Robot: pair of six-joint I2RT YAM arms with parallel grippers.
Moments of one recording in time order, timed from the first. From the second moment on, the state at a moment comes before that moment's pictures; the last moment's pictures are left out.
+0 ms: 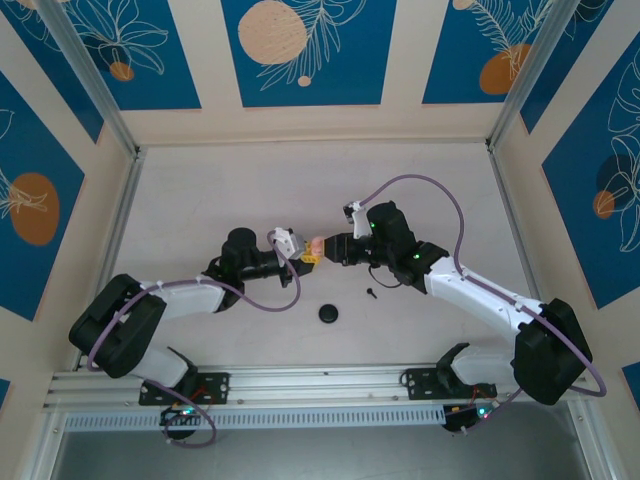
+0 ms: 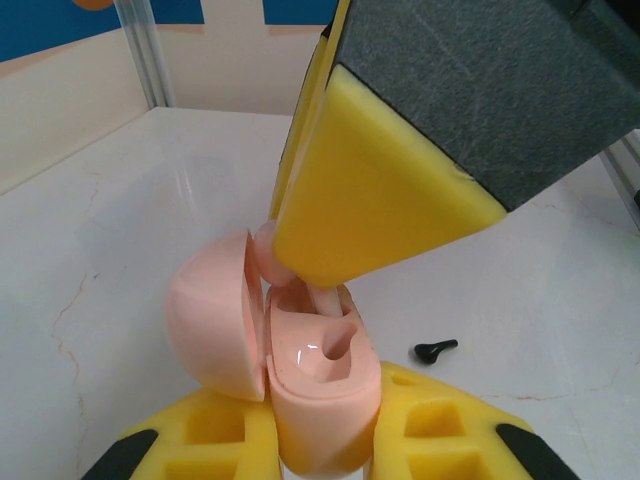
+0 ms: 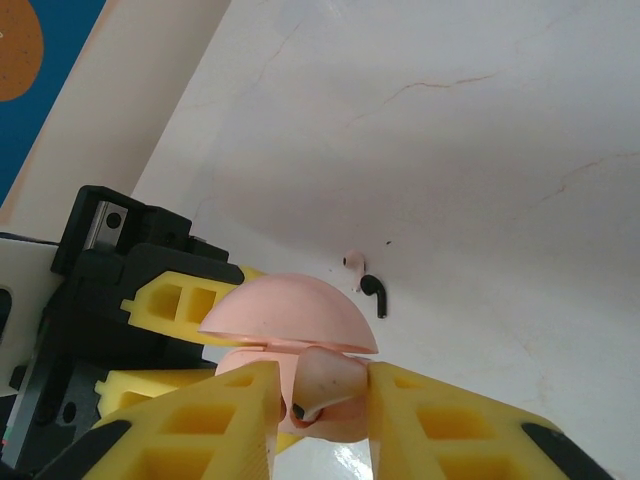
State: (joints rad) left arm -0.61 1.46 0.53 0.71 0.62 0.19; right arm 0.65 1.25 0.82 -0.15 -0.33 0.54
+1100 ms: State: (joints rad) left arm -0.61 1.46 0.53 0.71 0.62 0.19; right arm 0.65 1.25 0.82 -0.15 -0.36 0.53
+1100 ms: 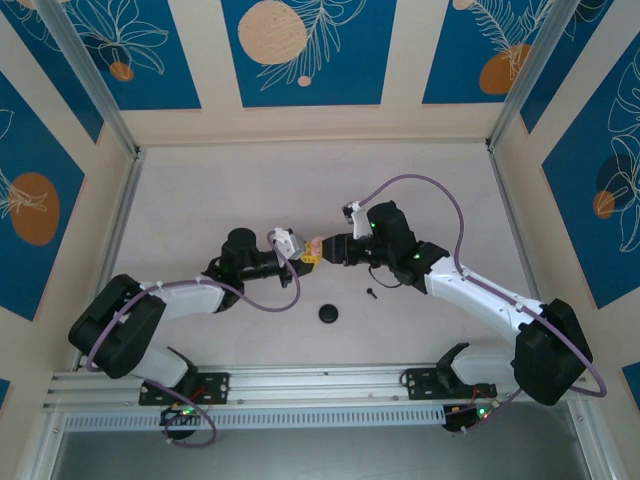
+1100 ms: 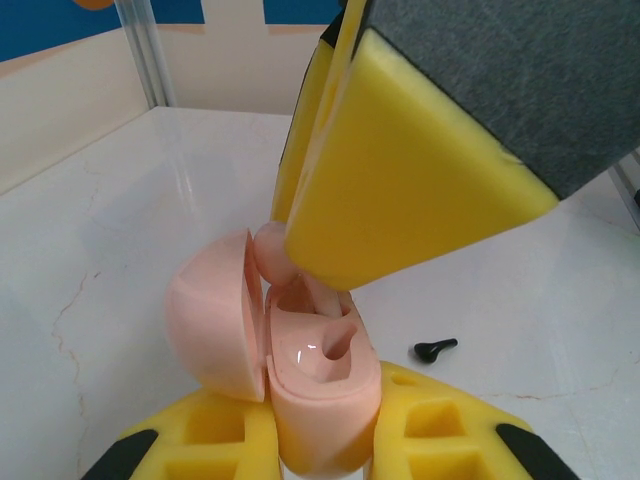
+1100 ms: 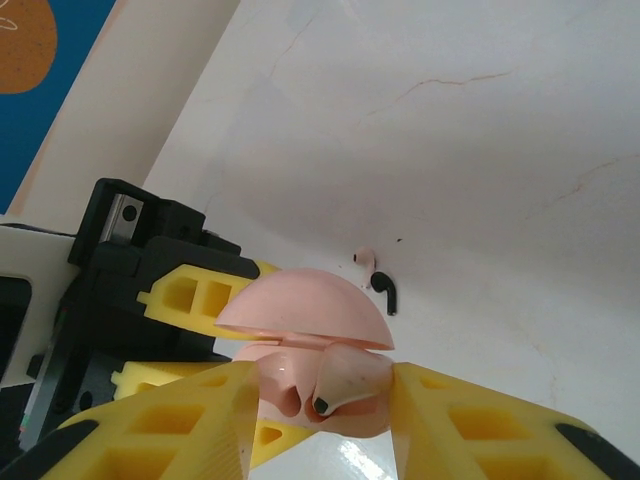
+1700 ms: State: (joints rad) left arm -0.61 1.45 0.53 0.71 0.61 0.19; right arm 0.66 1.22 0.83 -0.15 -0.36 0.53
